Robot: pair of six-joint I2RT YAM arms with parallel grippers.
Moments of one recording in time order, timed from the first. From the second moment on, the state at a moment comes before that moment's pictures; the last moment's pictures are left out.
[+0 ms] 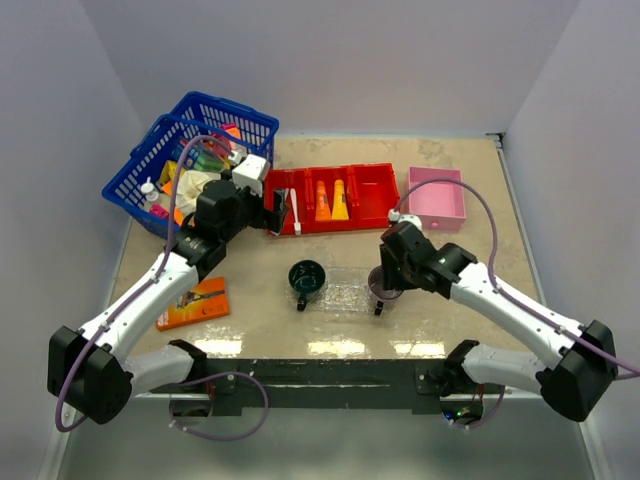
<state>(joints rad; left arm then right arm) -0.46 1.15 0.90 -0.08 -0.01 -0.07 0.74 1.13 0.90 -0.82 0.26 0.57</state>
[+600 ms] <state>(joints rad) -0.46 1.15 0.90 -0.08 0.01 -0.07 0.58 1.08 0.81 -0.83 0.19 0.63</state>
